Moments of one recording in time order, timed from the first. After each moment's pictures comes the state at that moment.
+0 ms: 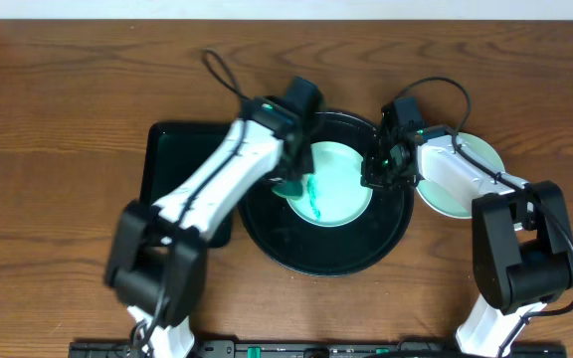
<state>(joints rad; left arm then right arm) -0.56 1.91 1.51 -1.02 0.04 -0.66 0.28 1.92 1.16 -0.61 -0.25 0.41</state>
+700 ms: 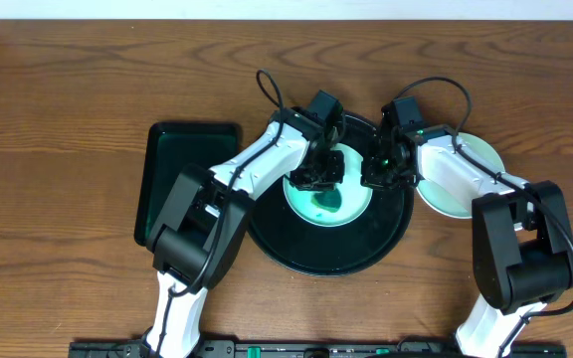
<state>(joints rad) -0.58 2.13 1.52 -0.79 0.38 -0.52 0.28 1.92 1.16 -0.61 -0.25 0.41</state>
